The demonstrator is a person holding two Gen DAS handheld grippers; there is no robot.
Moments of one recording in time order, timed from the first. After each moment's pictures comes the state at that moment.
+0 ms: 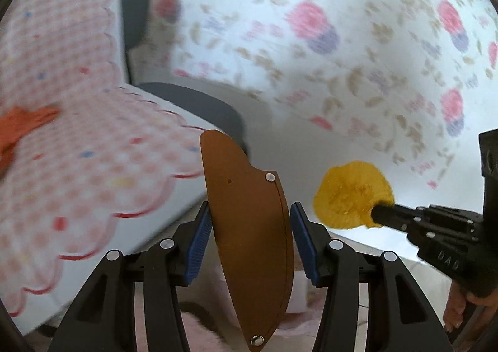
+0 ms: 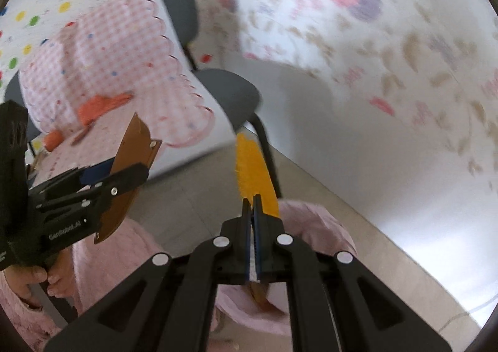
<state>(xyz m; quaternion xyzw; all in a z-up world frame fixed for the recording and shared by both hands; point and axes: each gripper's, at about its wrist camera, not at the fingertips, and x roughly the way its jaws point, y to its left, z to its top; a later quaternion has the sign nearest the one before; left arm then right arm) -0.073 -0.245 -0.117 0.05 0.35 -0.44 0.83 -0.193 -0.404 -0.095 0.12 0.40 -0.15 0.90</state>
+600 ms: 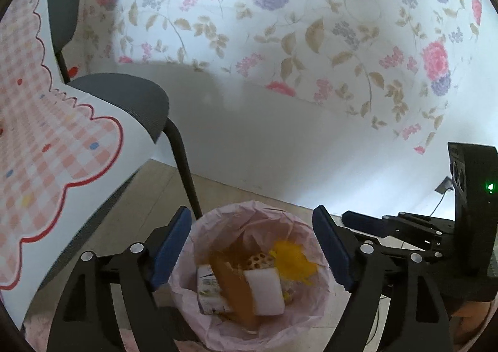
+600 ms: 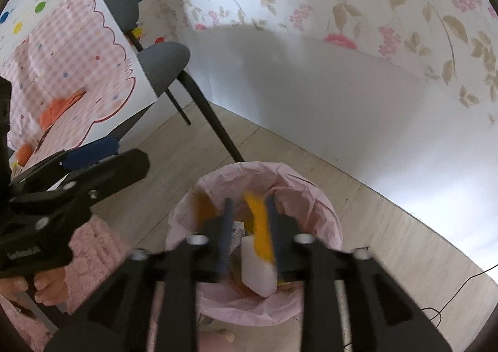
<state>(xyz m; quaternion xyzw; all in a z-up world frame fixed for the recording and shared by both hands) -0.092 -0.325 -0.144 0.11 0.36 -0.49 0.78 -0.209 -0.461 -0.155 0.18 0.42 -0.18 0.87</state>
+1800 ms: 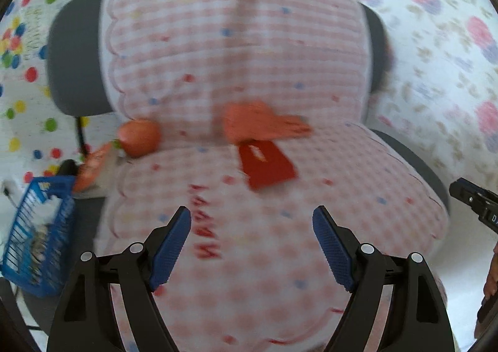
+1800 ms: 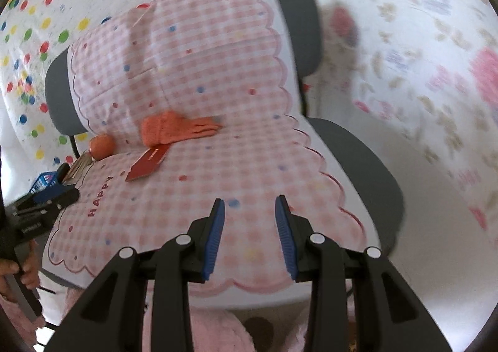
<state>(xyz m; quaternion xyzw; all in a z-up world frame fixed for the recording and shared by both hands) 0.061 0.018 -0.060 -0.01 0.35 -0.08 0.93 0.022 -0.275 -0.049 0.03 0.37 0.04 0.93</state>
